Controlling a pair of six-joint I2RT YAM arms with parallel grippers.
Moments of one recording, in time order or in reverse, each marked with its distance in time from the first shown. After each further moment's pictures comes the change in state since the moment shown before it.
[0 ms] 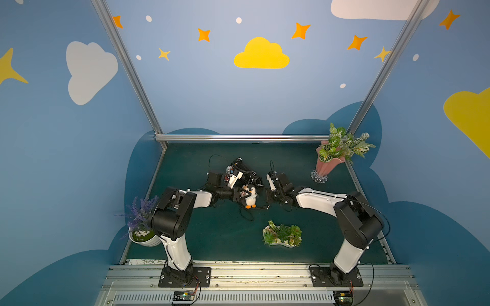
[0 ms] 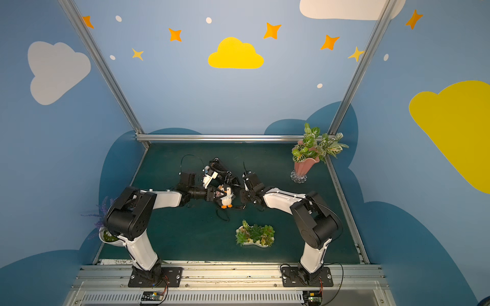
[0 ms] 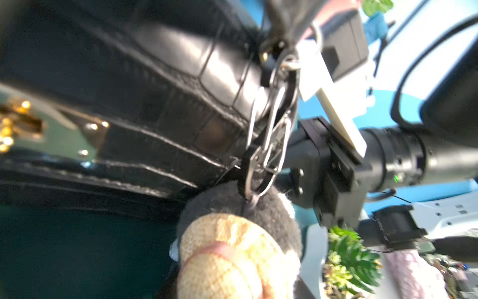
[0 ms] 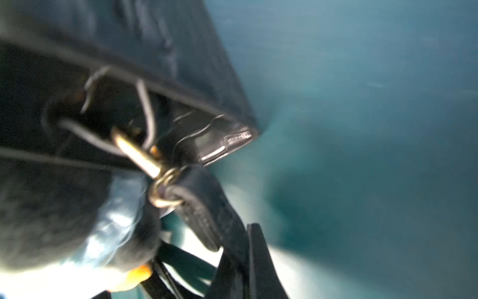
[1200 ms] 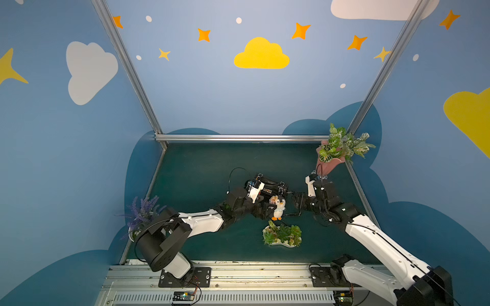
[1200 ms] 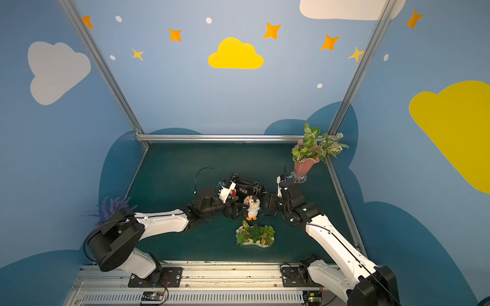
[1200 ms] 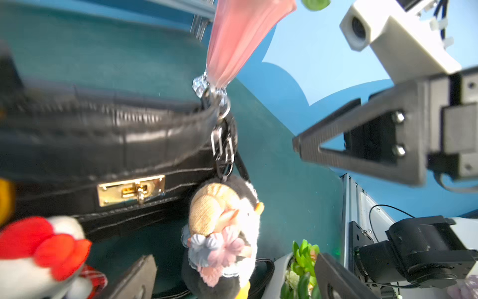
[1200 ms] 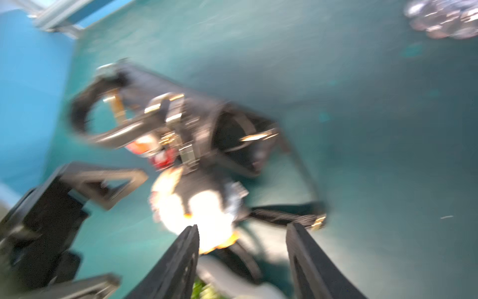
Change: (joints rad) left arm -0.422 -0.292 -0.157 0.172 -0.558 -0.134; right arm -0.093 -0.722 -0.214 -0.343 -0.006 0.227
